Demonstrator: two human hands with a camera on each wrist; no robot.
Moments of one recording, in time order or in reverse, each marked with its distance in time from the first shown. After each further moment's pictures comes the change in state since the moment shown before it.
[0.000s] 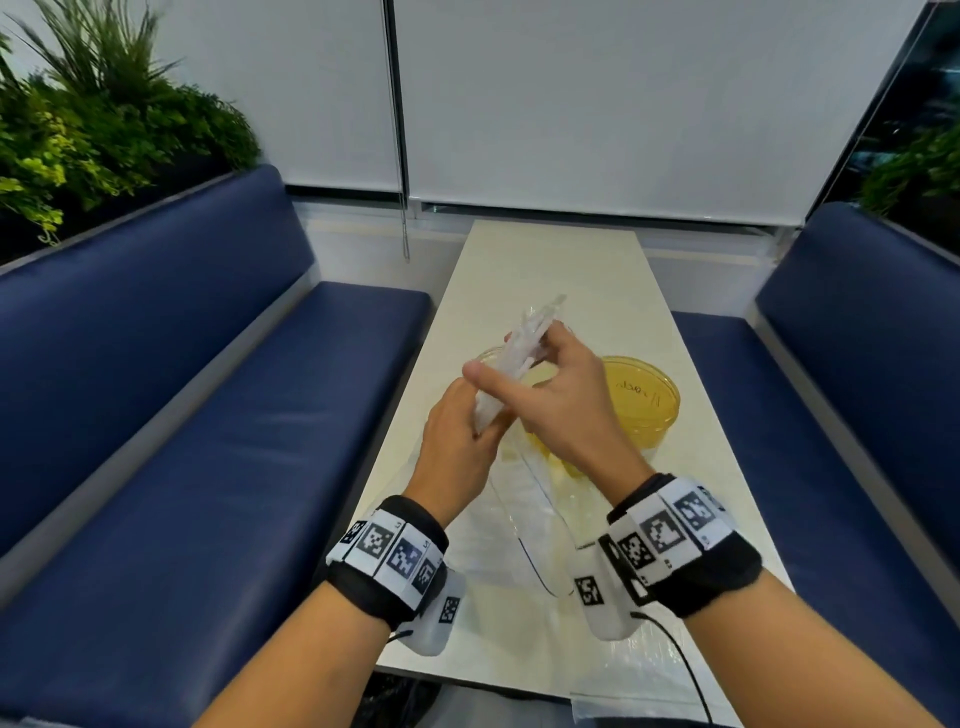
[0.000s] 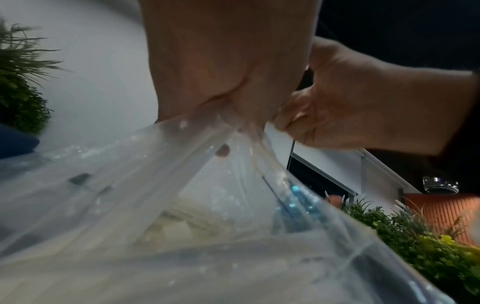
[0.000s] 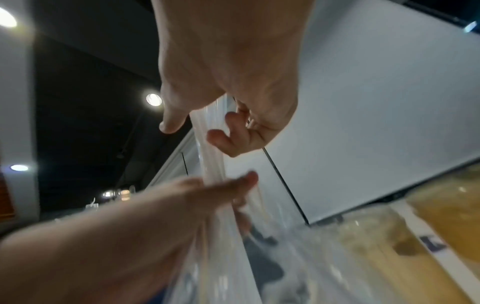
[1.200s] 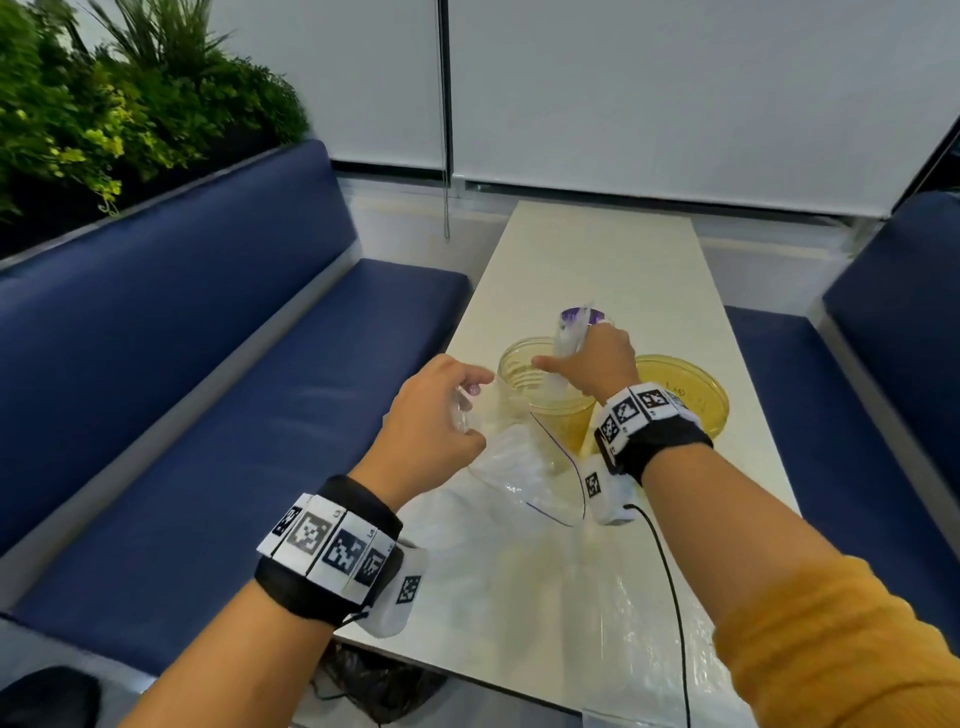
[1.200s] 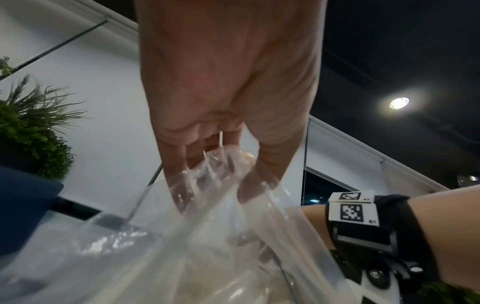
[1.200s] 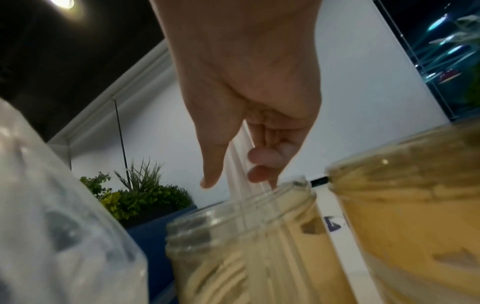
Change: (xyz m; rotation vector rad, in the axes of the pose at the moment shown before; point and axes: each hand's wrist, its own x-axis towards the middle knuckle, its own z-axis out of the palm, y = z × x) left_hand -0.002 0.007 -0.060 0.252 -0.072 -0.067; right_hand 0.111 0.122 0.021 -0.692 -0.182 0.339
